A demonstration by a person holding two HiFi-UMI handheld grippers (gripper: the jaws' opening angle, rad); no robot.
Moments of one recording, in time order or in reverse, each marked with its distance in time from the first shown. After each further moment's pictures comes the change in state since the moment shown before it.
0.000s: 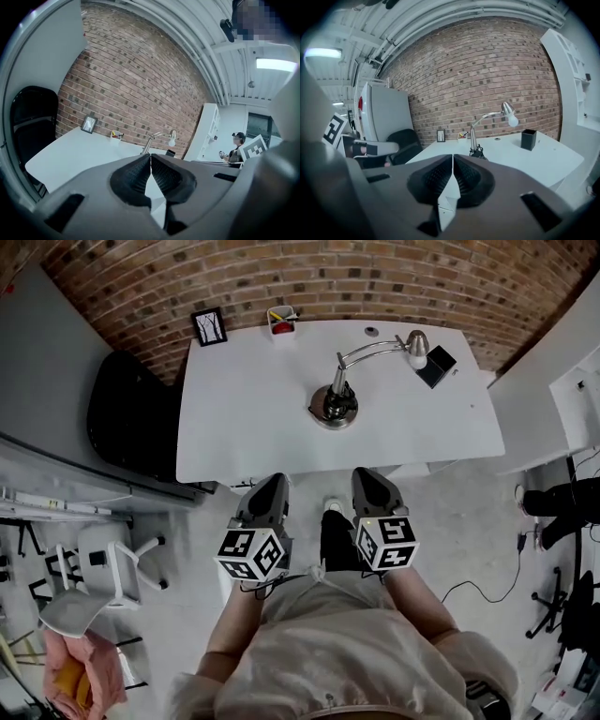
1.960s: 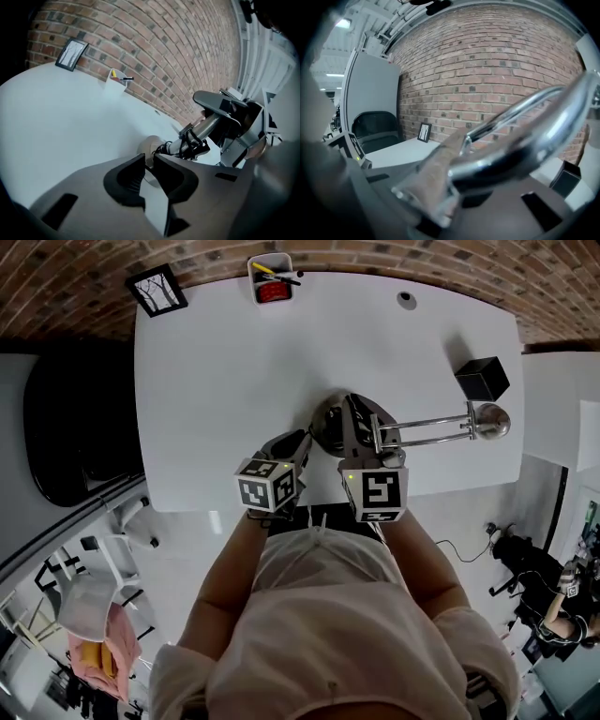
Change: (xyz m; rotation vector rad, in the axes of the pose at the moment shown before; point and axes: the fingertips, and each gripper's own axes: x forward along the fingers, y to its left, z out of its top) left arm 0.269 0.117 -0.110 -0.244 0.509 -0.100; right arm 0.288 -0.077 0.070 -0.247 0.013 0.011
